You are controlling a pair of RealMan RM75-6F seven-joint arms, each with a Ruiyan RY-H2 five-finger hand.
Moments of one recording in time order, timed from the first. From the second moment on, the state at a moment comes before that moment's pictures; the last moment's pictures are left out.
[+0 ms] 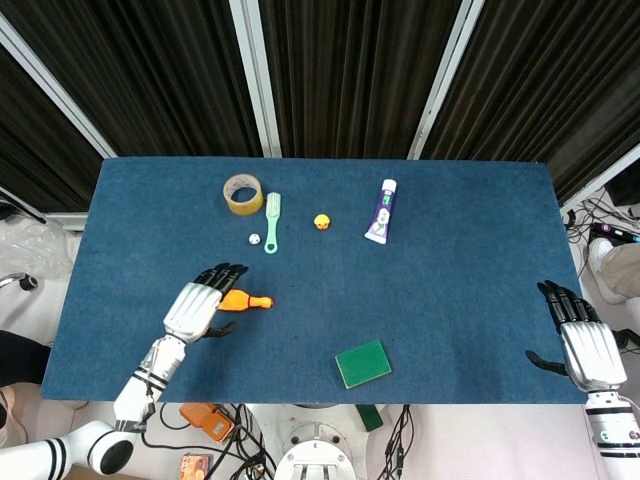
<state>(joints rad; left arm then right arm) -0.43 -1.53 -0.12 -1.58 1.45 1.12 0.21 0.09 -1.10 0.02 -1.64 -1.52 1.43 -0.04</state>
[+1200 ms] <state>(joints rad) -0.48 -1.65 -0.07 -1.27 1.46 1.13 0.05 0.09 -1.10 0.03 -1.65 -1.51 1.42 -0.04</state>
